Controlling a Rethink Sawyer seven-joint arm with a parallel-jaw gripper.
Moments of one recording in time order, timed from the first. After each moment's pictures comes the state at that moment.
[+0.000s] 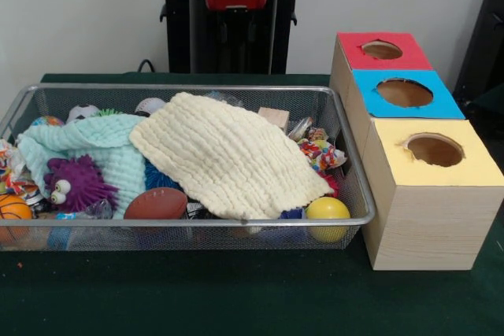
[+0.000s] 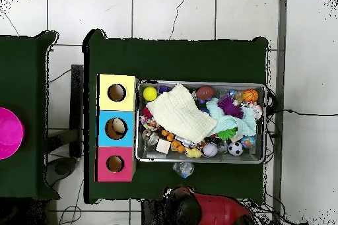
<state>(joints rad) -0.50 -0.75 0.03 2.28 -0.38 0.21 1.58</state>
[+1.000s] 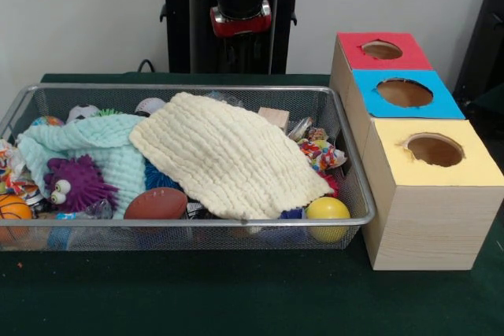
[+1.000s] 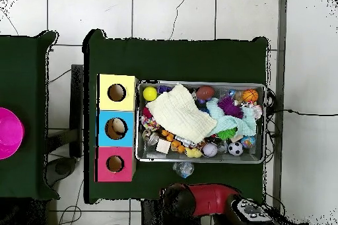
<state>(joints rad) -0.49 -0.54 0.06 2.18 -0.51 0.22 1.58</state>
